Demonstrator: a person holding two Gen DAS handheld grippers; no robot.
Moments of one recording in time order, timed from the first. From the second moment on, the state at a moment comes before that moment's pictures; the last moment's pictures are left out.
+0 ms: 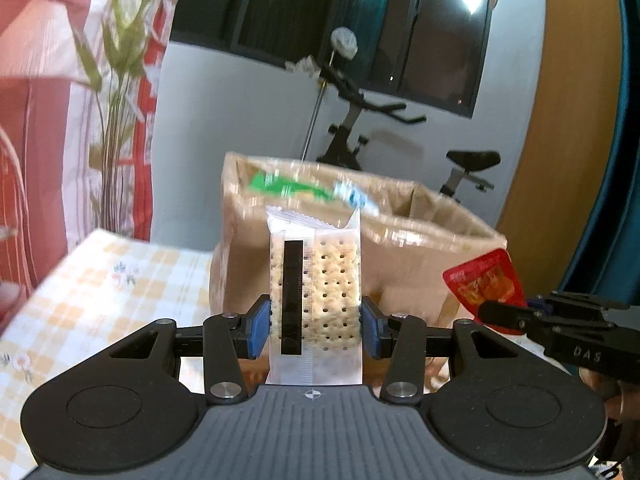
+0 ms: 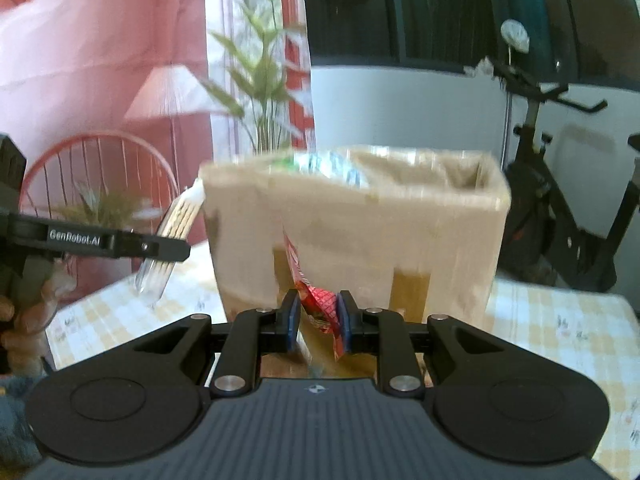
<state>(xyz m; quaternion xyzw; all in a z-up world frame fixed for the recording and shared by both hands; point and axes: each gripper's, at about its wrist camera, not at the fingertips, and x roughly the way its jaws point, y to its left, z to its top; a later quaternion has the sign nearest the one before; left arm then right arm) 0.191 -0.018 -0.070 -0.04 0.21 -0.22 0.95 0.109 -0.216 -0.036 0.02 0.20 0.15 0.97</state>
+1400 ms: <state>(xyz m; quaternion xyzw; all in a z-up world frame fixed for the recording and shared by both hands) 0.340 -0.113 -0.006 0.02 0.20 -0.24 0.95 0.226 -0.267 -0.008 0.03 0.21 0.05 0.98</state>
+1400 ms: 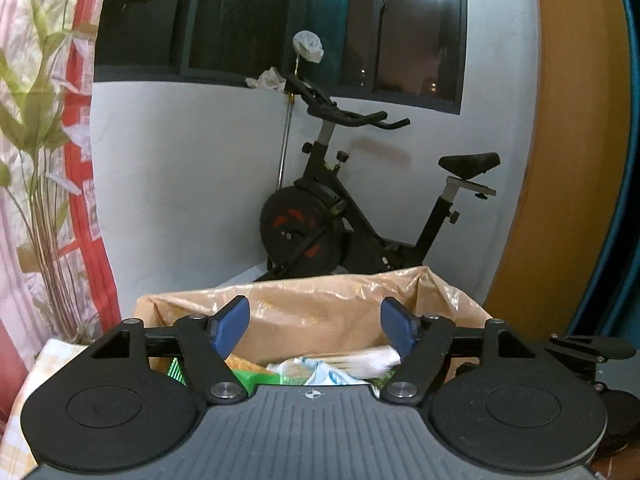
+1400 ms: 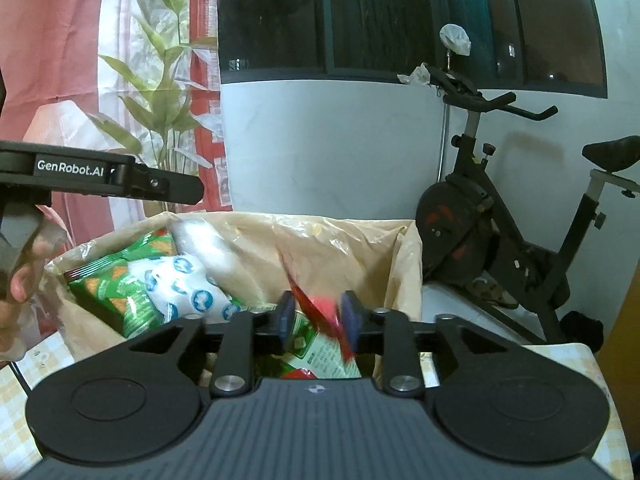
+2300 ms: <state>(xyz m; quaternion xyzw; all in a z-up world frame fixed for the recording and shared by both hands) 0.233 -0.032 -0.031 -0.02 0.21 -0.21 0.95 0.136 -0.232 -0.009 0.02 0.18 0.06 0.98</state>
